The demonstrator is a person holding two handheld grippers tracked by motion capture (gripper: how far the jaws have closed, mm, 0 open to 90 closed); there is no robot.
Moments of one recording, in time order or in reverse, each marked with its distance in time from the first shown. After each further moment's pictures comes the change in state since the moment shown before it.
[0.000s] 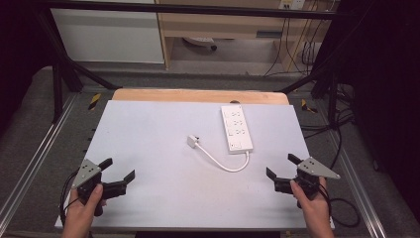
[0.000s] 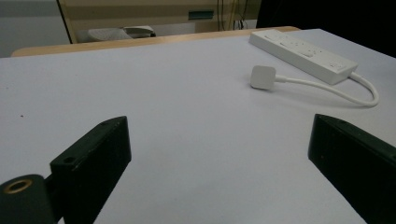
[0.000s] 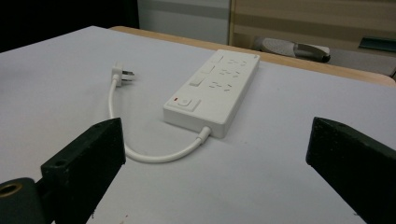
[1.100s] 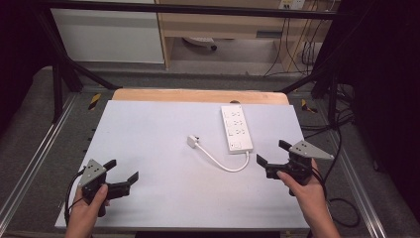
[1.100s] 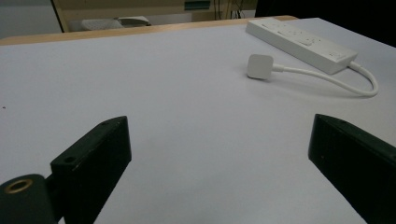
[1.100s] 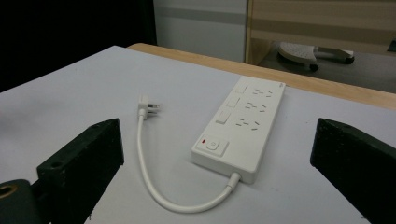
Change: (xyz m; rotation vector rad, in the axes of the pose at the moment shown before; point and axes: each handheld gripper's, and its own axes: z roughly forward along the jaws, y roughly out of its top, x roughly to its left) left arm -0.004 -0.005 0.008 0.038 -0.012 -0.001; right arm 0.016 0.054 0.017 0.004 0.067 0.030
